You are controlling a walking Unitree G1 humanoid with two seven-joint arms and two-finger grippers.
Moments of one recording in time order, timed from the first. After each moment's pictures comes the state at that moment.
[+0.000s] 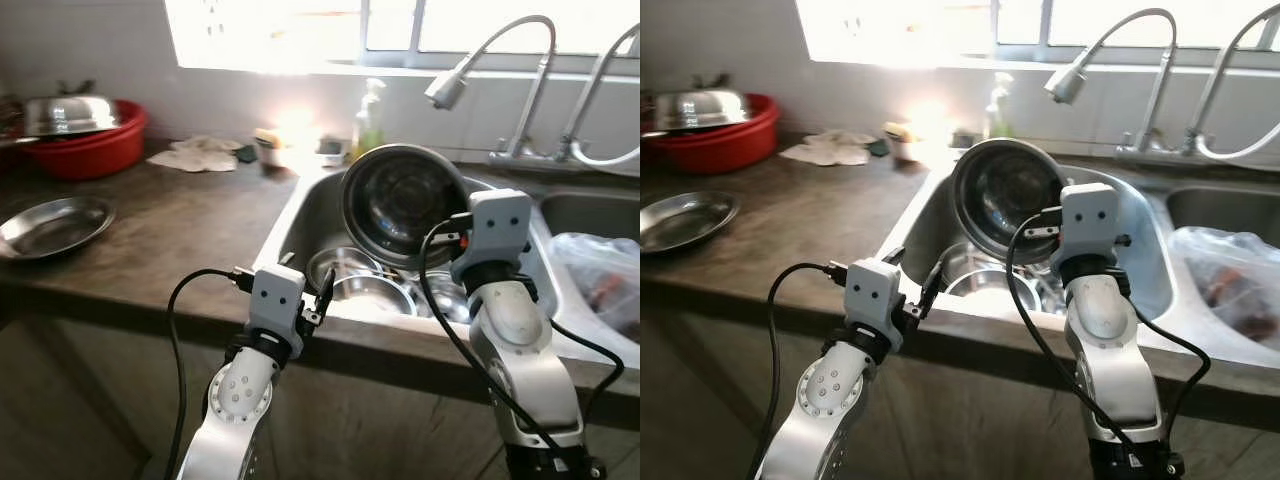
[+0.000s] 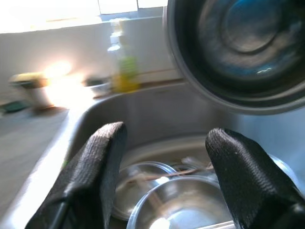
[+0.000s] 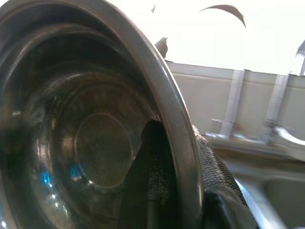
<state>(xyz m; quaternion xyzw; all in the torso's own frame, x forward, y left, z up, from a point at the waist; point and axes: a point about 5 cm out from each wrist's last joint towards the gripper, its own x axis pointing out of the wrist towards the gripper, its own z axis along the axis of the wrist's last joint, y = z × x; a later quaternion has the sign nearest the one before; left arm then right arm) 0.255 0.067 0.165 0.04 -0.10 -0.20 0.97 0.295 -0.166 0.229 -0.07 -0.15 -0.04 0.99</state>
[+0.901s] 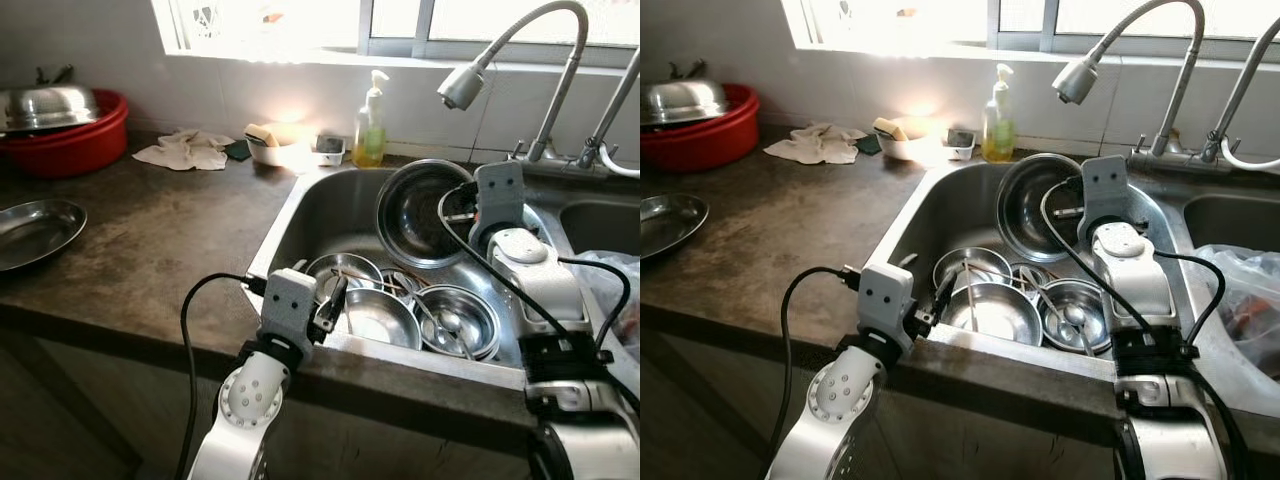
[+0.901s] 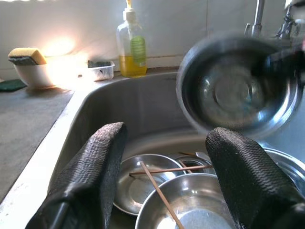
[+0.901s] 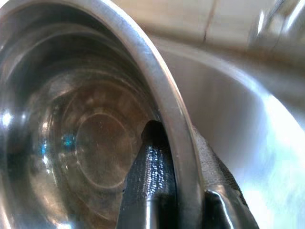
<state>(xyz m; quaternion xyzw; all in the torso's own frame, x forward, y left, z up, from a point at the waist) 0.248 0.068 0.160 0.04 -0.07 -0.20 0.98 0.375 -0.216 0.192 -0.05 0.15 -0.05 0.99</state>
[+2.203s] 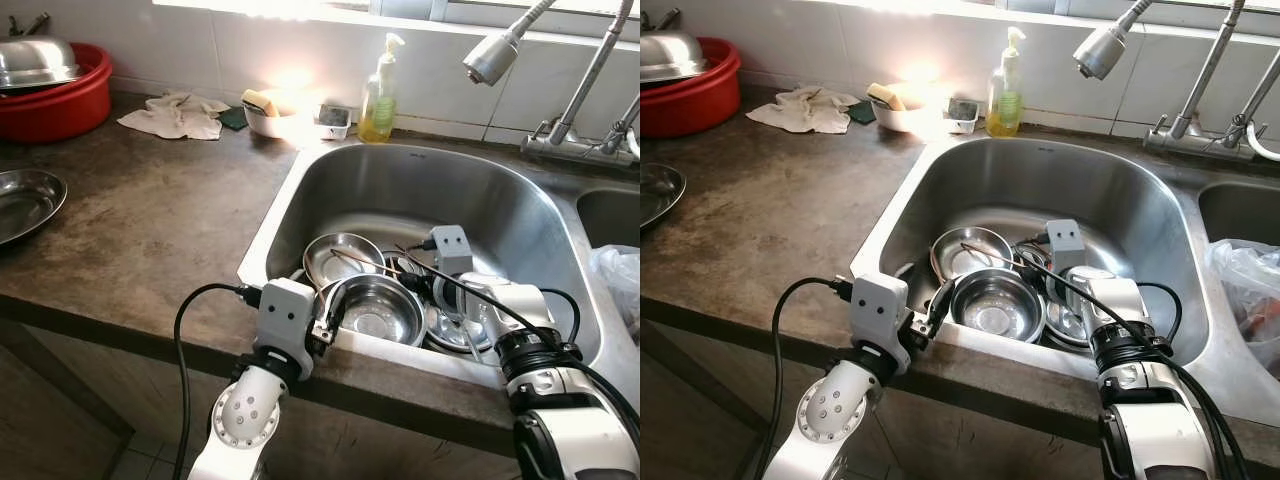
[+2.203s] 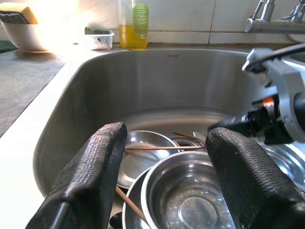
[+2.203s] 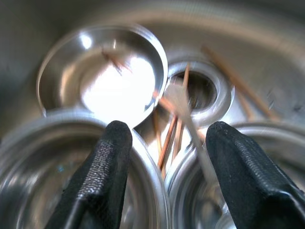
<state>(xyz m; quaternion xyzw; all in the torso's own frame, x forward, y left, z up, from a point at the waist) 0.234 0.069 0.163 0.03 -0.06 -0.20 0.98 0.371 -0.175 0.148 0.02 0.24 0.10 0.96</state>
